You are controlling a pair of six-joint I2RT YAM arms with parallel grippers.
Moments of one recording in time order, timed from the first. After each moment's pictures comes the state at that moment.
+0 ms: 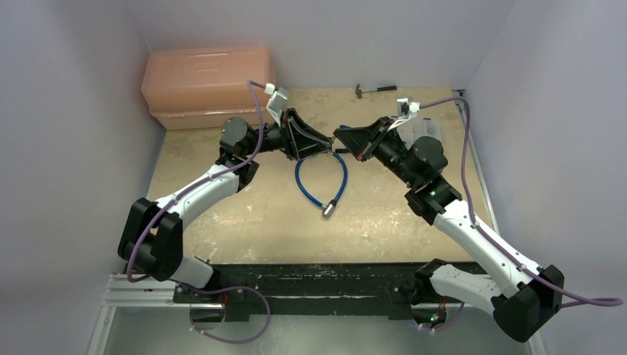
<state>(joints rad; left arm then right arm) -0.49 1.47 0.99 0.87 0.95 -0.81 0.57 1.02 0.91 0.29 -0.20 0.70</state>
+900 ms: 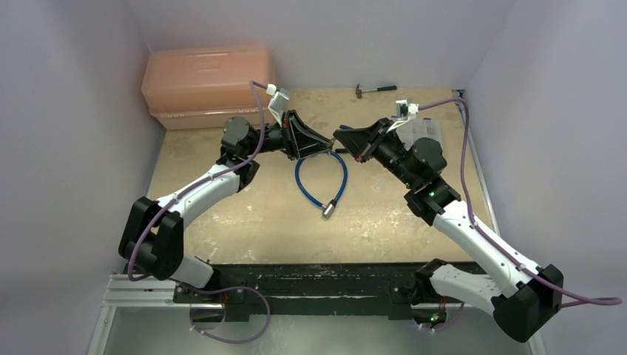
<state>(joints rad) -0.49 1.48 0.99 0.85 0.95 -0.81 0.57 1.03 0.89 0.30 -0.20 0.69</state>
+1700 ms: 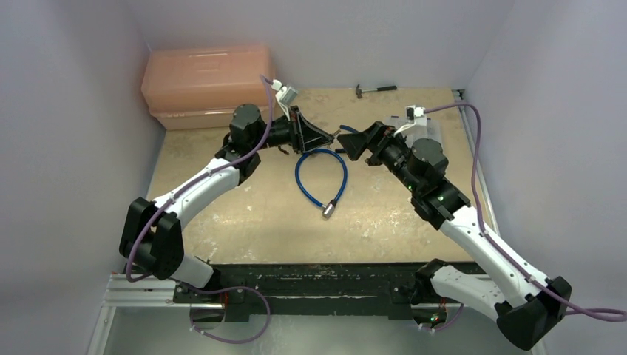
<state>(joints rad) -0.49 1.48 1.08 0.50 0.83 -0.62 0.57 0.98 0.92 0.05 -0.02 0.68</state>
